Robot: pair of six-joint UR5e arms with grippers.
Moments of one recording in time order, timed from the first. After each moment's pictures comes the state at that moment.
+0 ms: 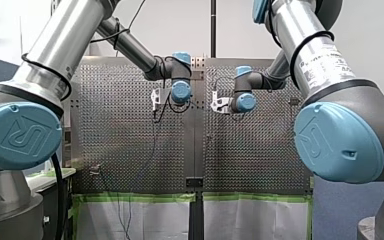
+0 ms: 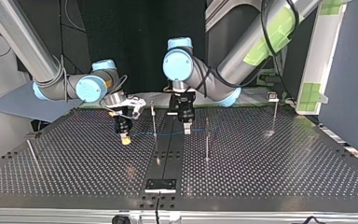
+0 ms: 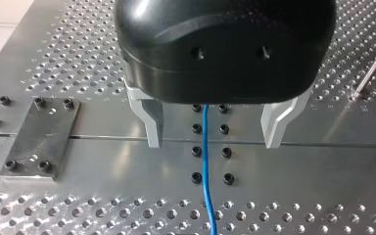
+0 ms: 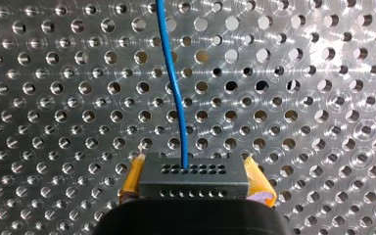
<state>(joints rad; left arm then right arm) -0.58 -2.01 -1.51 -2.78 -2.21 -1.58 2.04 -0.95 1.34 -0.35 1.47 1.60</state>
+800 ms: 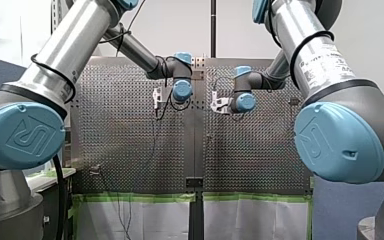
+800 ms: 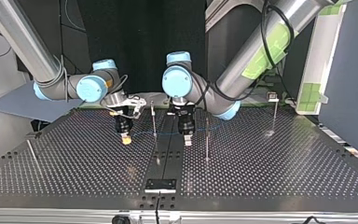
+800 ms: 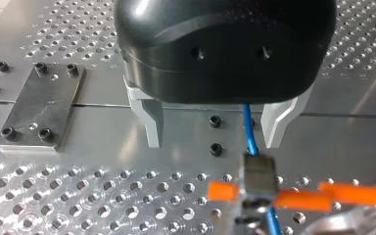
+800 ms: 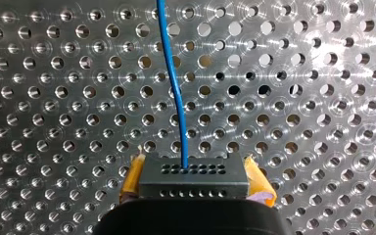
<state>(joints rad) -0.55 -2.07 -1.39 -2.83 -2.20 -1.59 2.04 -0.95 1.34 -0.35 1.47 1.60</state>
